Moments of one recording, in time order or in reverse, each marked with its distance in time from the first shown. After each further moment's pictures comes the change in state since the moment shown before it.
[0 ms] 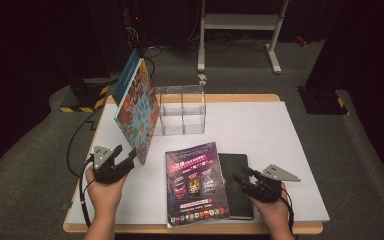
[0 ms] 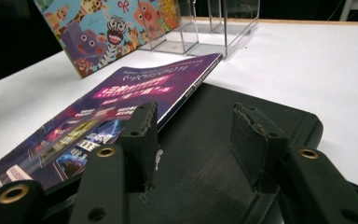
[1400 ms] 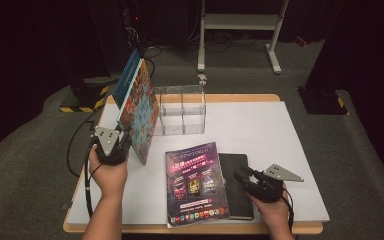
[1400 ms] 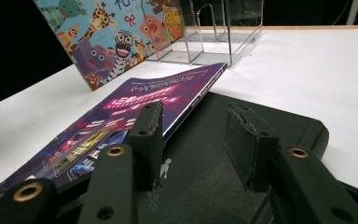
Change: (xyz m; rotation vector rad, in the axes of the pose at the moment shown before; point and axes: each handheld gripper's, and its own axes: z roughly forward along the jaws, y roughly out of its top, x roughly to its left) left arm -0.029 0.066 -0.001 -0.270 0.198 0.148; right arm -0.001 0.002 -0.003 -0.033 0.033 0.034
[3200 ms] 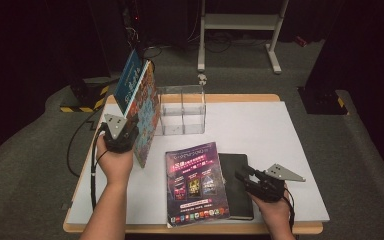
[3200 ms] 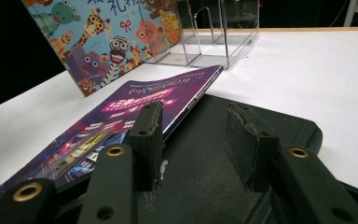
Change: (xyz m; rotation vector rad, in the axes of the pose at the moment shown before) left arm -0.008 0.012 0.027 0.062 -0.061 -0.021; right arm -0.003 0.001 -0.003 -0.009 -0.006 0.007
